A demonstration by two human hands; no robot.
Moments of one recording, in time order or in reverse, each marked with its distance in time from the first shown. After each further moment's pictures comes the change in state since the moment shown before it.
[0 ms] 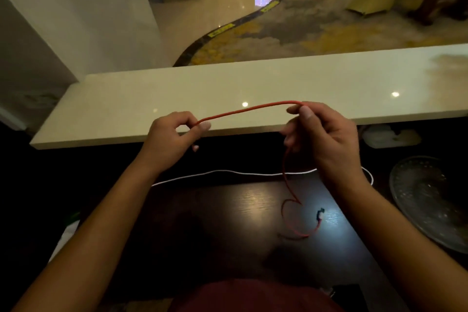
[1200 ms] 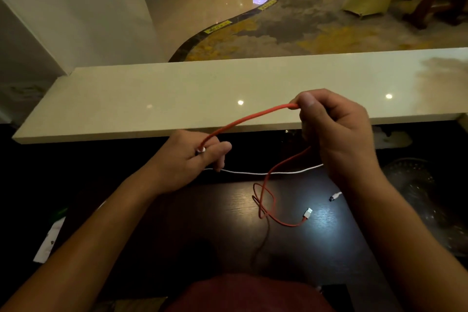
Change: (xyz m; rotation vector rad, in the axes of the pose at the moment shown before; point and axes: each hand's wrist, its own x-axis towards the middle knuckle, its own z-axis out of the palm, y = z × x) left_hand -0.022 0.034 0.022 -0.047 -0.360 0.213; right_hand 0.010 -0.025 -0.014 -0.072 -0.010 -0.035
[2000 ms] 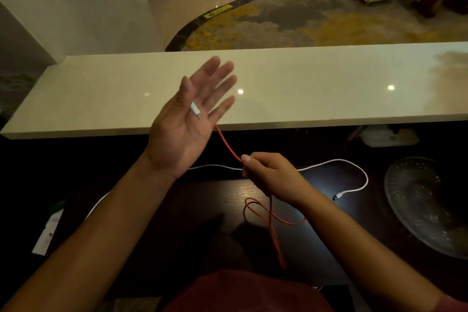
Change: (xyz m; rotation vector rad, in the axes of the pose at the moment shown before) left_hand 0.043 0.009 -0.004 -1.118 0.201 0.030; right_hand -0.018 0.105 0.051 -0.180 -0.464 0.504
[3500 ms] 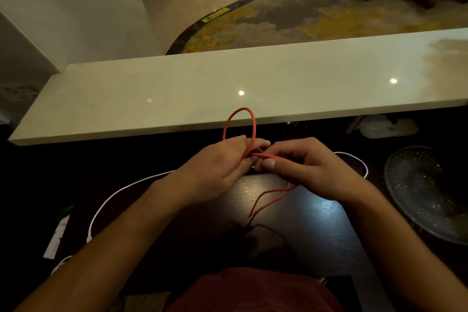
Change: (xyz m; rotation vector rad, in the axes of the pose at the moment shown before) left_hand -0.033 -0.034 0.021 1.343 -0.446 -0.095; right_hand -0.061 -0.044 -0.053 -0.009 -0.150 -0.272
